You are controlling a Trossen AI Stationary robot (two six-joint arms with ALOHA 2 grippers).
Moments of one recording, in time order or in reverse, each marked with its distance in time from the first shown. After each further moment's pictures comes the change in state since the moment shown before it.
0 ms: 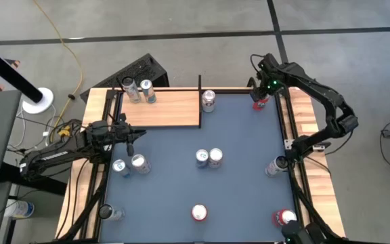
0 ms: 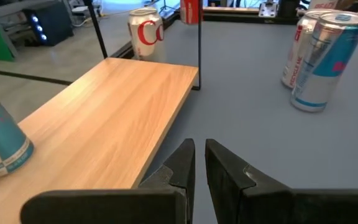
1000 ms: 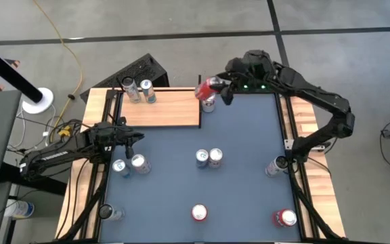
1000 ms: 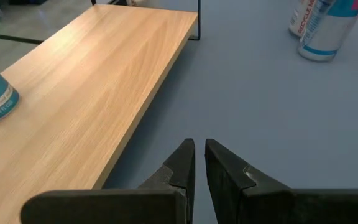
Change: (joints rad) left arm 0.000 0.000 0.000 -0.166 -0.002 0.000; right arm 0.581 0.020 0.412 0.427 -0.100 -0.019
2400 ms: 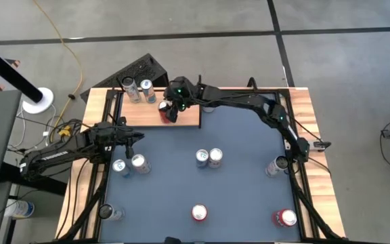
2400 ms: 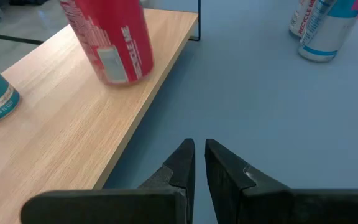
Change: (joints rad) left arm 0.000 0.000 0.000 0.002 0.000 0.000; right arm 0.088 0.805 0.406 0.272 -0.065 -0.071
